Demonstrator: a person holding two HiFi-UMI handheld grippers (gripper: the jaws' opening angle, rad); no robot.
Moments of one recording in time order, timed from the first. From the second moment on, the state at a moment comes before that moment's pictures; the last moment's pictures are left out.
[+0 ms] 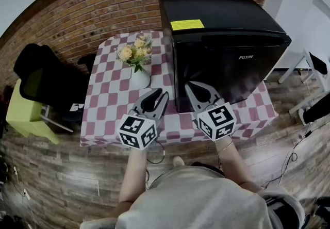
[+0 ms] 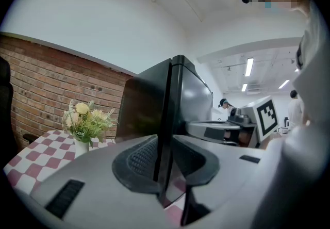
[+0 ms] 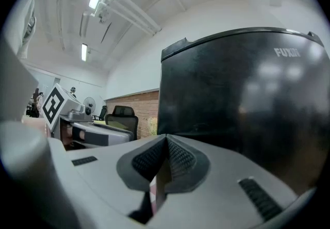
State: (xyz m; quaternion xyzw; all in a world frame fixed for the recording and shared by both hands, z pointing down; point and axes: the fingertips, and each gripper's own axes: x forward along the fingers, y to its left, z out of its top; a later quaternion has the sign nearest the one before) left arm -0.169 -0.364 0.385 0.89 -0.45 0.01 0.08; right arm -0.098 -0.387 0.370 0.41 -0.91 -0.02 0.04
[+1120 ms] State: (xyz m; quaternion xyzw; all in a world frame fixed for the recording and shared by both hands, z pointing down) left arm -0.137 -0.290 0.384 0.91 -0.40 0.01 0.08; right arm -0.071 -0.298 0.370 0.44 -0.89 0.00 0.03
